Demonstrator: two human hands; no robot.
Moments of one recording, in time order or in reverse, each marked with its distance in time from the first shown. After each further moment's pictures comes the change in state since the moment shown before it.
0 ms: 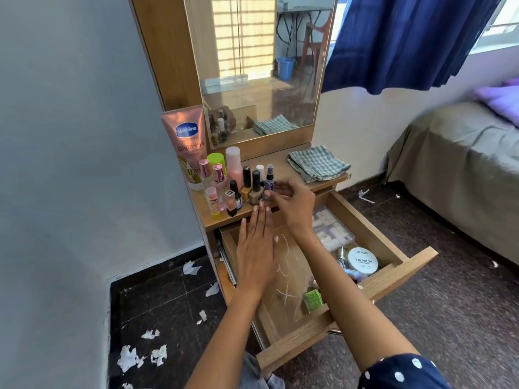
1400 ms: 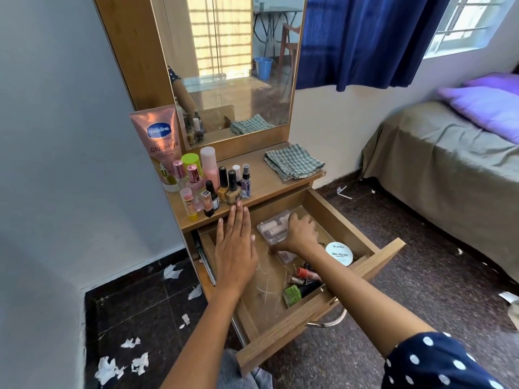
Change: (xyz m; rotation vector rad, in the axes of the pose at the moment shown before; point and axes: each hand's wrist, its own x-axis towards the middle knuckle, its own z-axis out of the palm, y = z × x) left_hand 0.000 -0.001 0.002 -0.039 0.002 -0.001; right_hand -0.022 0.053 -0.051 -0.962 -0.491 0.435
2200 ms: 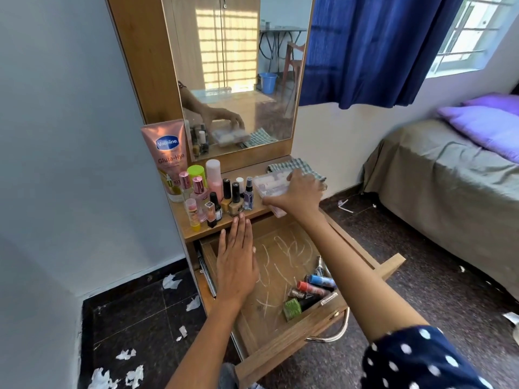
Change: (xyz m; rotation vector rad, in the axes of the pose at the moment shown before) left_hand 0.000 -0.002 0.004 0.050 0.033 0.009; right_hand 0.004 -0.048 -0.094 0.181 0.396 -0.130
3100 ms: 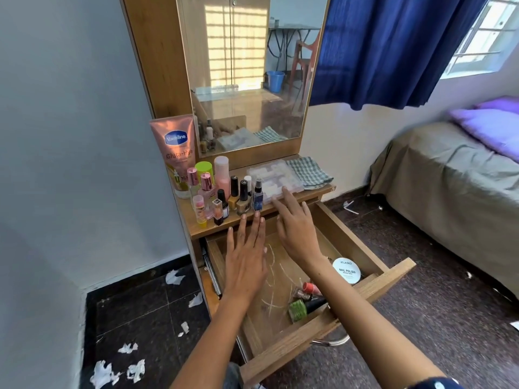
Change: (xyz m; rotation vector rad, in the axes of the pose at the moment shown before) left_hand 0.003 0.002 0.001 0.049 -0.044 0.050; right_hand -0.044 0.035 0.064 0.060 0.175 -0.490
